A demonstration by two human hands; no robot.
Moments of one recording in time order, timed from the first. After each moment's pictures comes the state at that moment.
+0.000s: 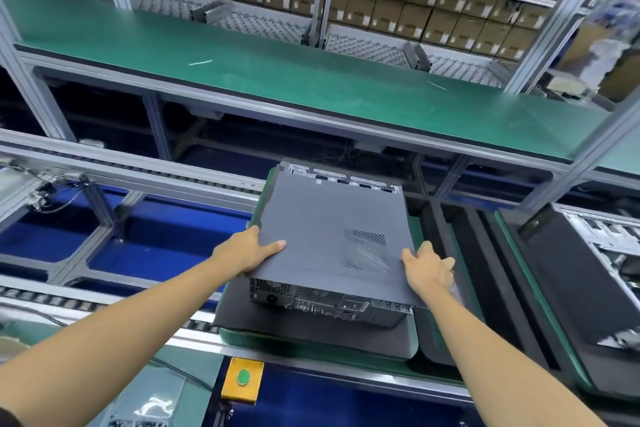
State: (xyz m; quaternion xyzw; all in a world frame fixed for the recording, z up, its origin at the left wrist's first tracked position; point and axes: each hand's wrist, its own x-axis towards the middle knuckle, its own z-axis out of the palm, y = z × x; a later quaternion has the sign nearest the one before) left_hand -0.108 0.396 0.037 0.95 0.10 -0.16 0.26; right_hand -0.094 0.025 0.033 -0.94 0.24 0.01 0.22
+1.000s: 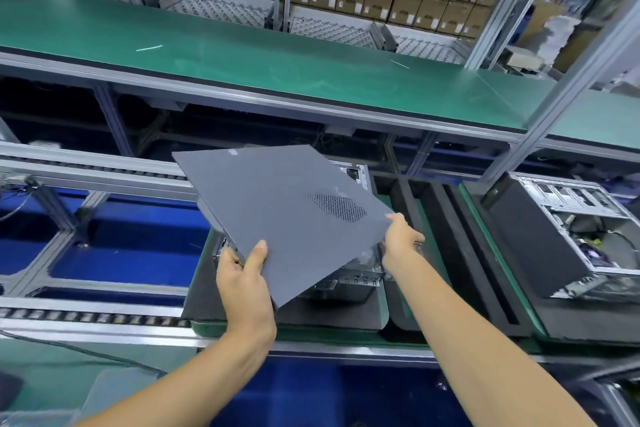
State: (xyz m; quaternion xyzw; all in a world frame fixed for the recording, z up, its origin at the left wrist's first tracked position) left_hand -0.225 0.259 0.070 0.48 0.22 0.19 0.83; right_hand -0.087 0.033 0.060 -0.57 0.48 -0.06 0.67
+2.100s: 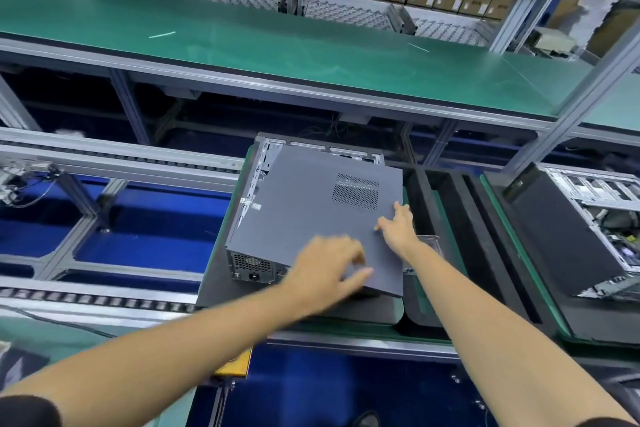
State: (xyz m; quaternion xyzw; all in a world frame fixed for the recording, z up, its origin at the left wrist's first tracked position) left_hand -0.175 0.223 0.037 0.90 -0.30 0.11 0.29; right_hand -0.075 0.018 0.026 -0.87 0.17 0.08 0.45
